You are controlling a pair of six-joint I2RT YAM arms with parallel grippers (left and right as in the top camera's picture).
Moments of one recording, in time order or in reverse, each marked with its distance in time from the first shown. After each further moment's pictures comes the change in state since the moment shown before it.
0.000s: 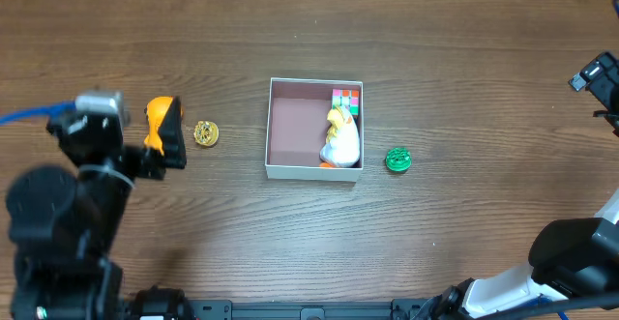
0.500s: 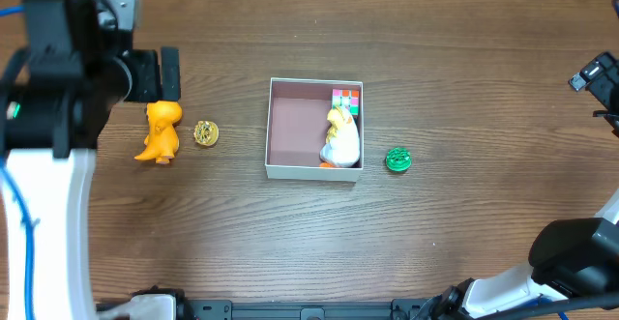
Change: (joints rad) left arm 0.000 0.712 0.689 -0.683 -0.138 0.024; right arm 0.000 0.000 -0.001 0.000 -0.006 -0.001
